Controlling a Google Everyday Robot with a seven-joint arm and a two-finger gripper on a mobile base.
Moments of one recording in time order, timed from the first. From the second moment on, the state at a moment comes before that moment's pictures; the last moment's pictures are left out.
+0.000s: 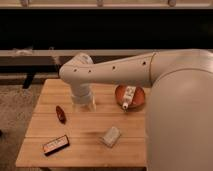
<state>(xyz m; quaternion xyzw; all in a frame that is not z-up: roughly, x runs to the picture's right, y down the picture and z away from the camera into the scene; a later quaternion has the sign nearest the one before) -0.104 0.102 0.703 -0.26 0.23 0.64 0.68</state>
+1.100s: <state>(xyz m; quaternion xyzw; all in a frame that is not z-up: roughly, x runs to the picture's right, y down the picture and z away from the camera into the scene) -0.125 0.094 0.712 -0.27 0.21 0.63 0.70</state>
